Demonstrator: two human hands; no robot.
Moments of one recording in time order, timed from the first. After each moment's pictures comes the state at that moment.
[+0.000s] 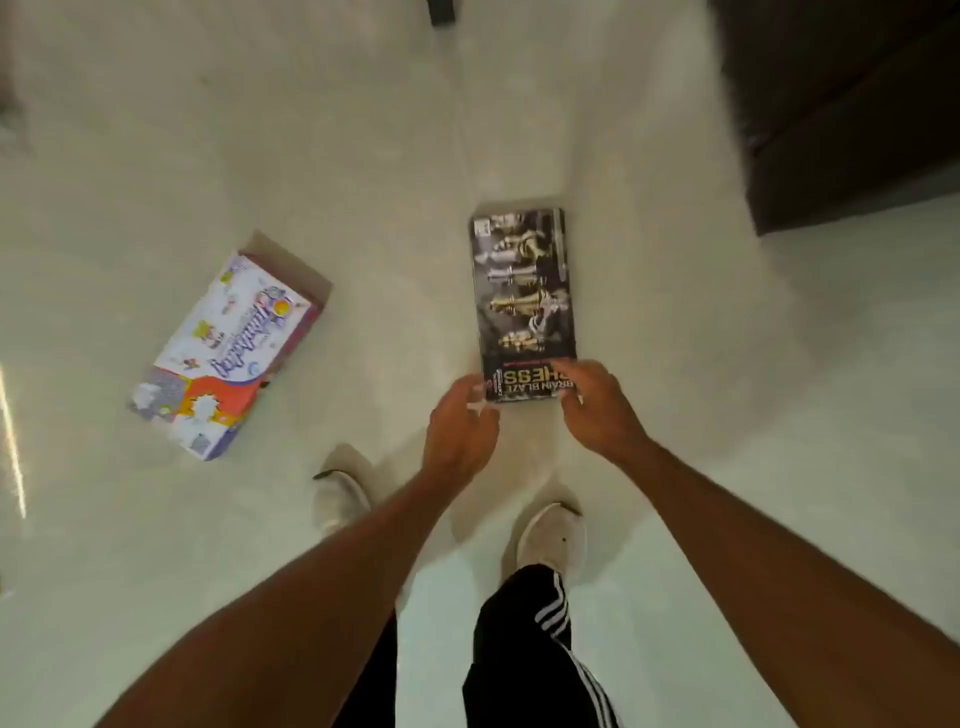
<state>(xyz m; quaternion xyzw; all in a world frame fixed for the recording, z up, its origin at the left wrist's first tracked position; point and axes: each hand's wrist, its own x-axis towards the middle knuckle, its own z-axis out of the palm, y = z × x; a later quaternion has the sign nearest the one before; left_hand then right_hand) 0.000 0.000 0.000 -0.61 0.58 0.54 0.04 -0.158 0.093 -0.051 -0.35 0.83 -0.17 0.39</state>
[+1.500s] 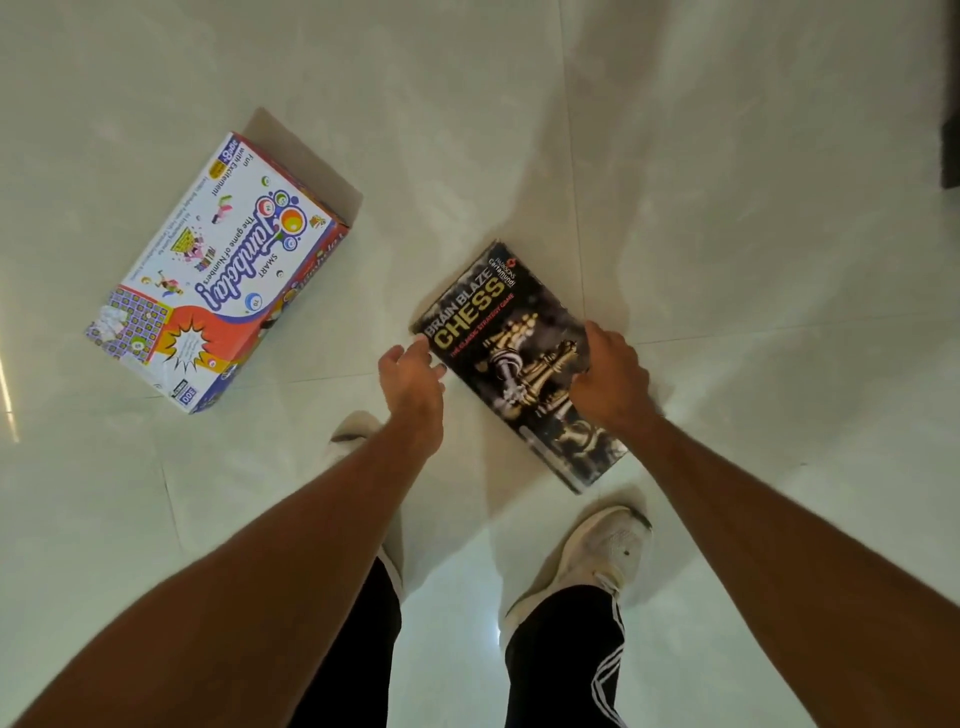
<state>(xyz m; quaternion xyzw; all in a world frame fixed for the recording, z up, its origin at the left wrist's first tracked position) 0.083 -0.065 -0.162 -0.77 0.17 0.60 -0.11 -0.095 0.037 -0.178 -0.33 0.84 -0.01 0.42</state>
